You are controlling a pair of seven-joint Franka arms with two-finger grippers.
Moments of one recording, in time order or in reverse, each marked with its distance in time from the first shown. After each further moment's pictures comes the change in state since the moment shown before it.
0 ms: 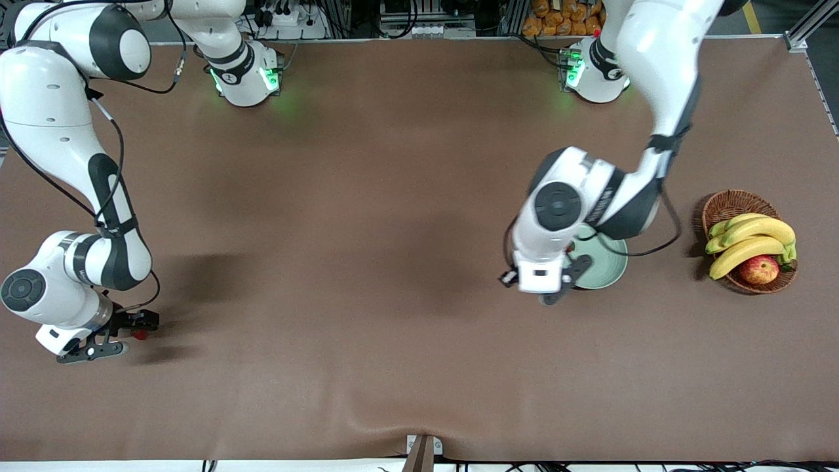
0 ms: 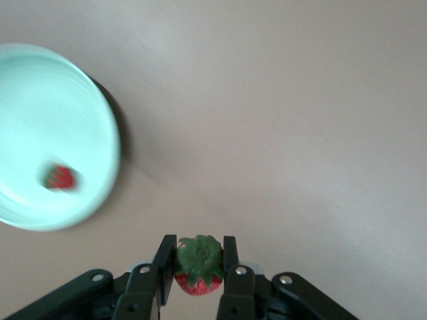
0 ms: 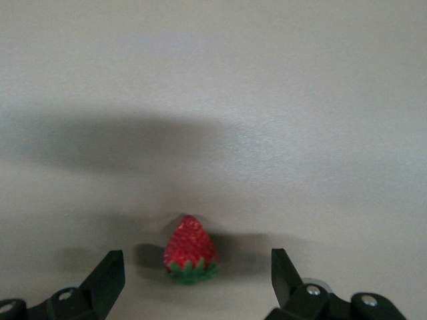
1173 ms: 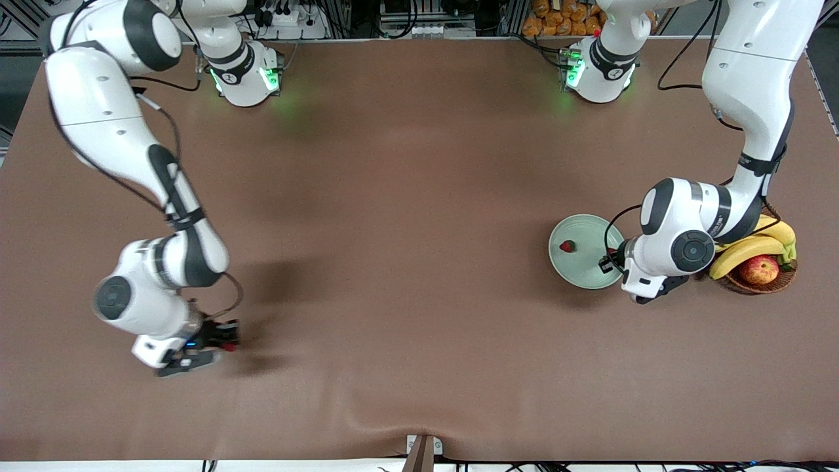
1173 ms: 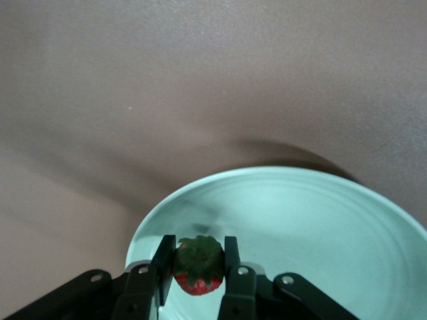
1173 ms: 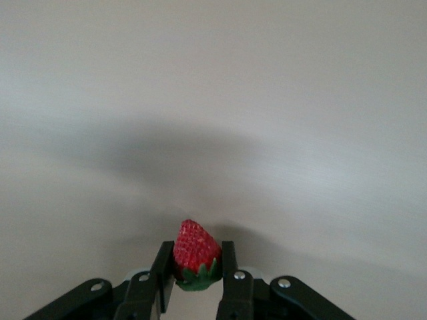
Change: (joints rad) left arm 0.372 0.033 -0.016 -0.302 -0.006 0.089 0.546; right arm 0.222 -0.011 0.189 0.037 0.080 -0.024 0.170
